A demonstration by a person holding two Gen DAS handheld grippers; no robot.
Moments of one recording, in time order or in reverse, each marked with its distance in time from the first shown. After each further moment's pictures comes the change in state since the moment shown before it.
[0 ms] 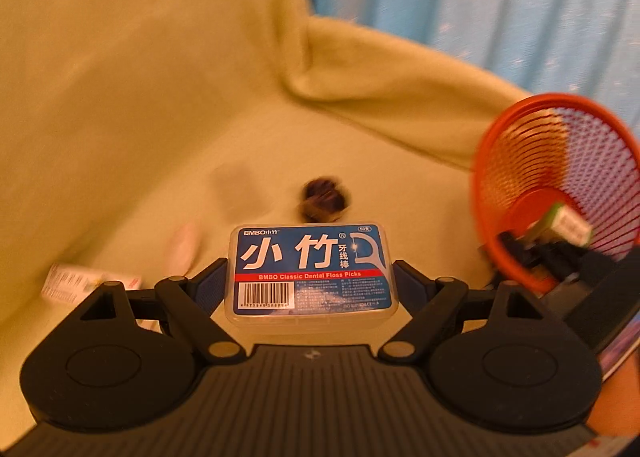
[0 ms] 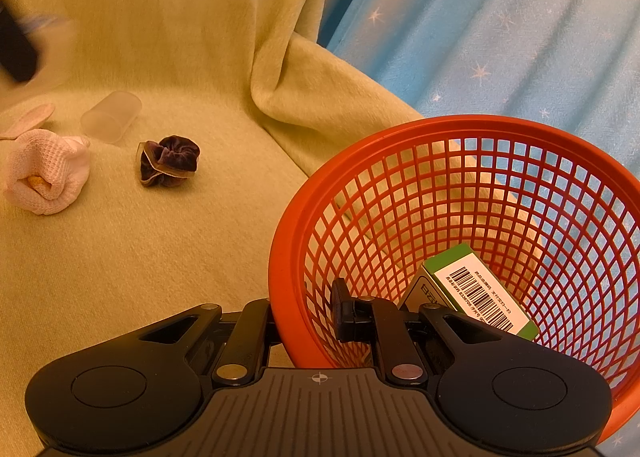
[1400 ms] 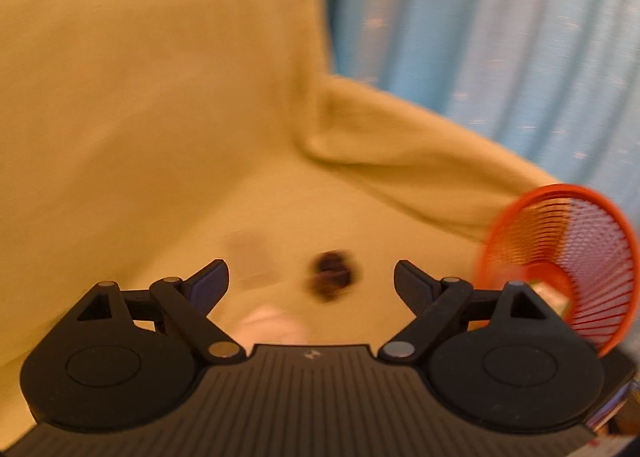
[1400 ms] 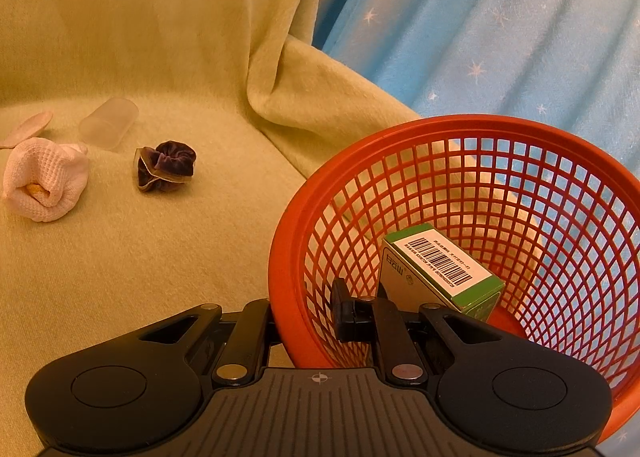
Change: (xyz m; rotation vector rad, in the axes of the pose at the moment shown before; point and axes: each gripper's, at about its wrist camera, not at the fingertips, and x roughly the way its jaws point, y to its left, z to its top) left arm -0.022 0.052 0.030 -0.106 -0.085 0.054; right arm -0.002 -0.006 0.001 0.025 -0.005 0.007
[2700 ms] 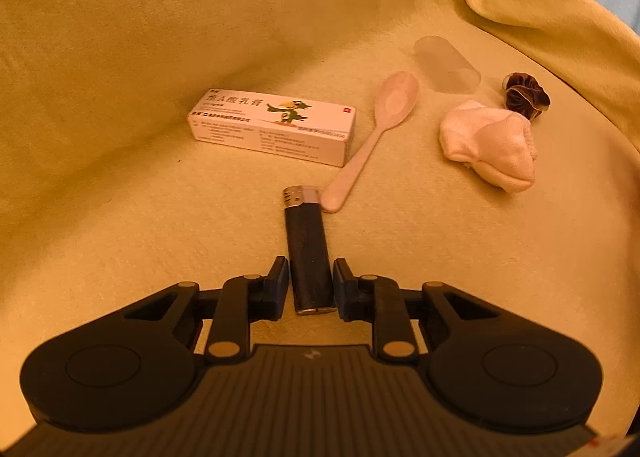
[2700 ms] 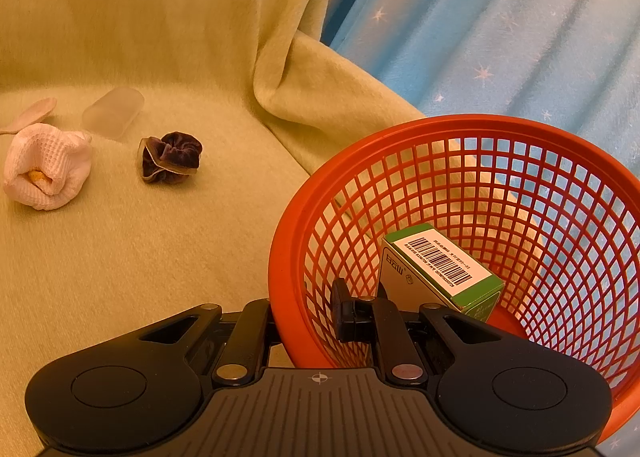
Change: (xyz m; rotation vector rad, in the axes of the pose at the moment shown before) left arm 0.029 0.096 -0.143 -0.087 0.243 0.269; right arm 0.001 0.007 -0.002 -0.039 0.011 -0.007
